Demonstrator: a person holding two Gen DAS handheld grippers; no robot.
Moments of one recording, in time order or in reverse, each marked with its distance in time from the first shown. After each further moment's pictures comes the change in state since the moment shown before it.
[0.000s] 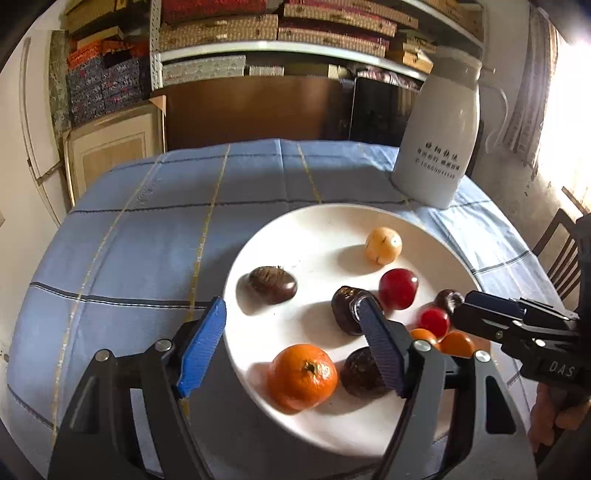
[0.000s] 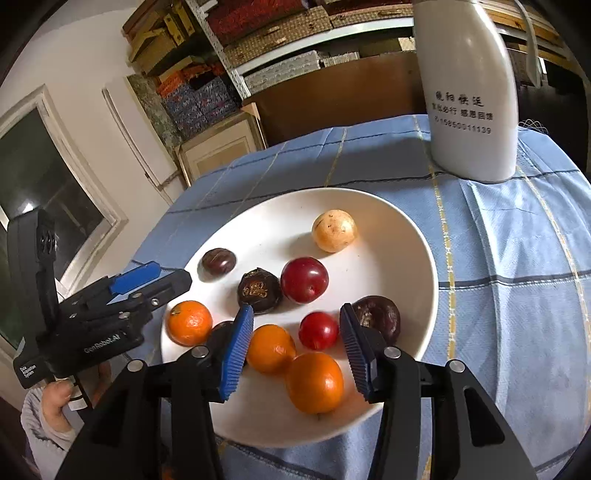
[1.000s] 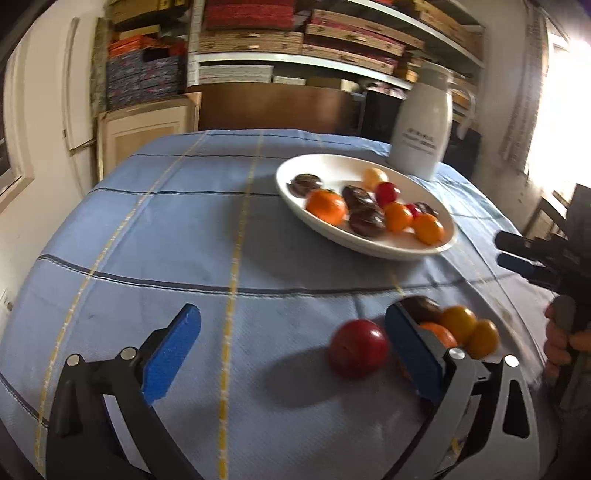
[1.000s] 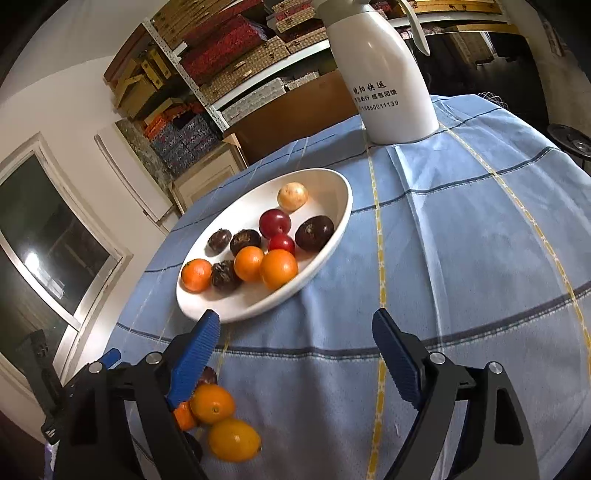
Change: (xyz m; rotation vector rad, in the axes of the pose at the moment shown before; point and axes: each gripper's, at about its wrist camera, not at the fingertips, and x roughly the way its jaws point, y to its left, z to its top) left arm -0.110 0.019 -0.147 -0.055 -0.053 0.008; right arm -0.076 -0.034 -0.090 0.148 -0.104 0.001
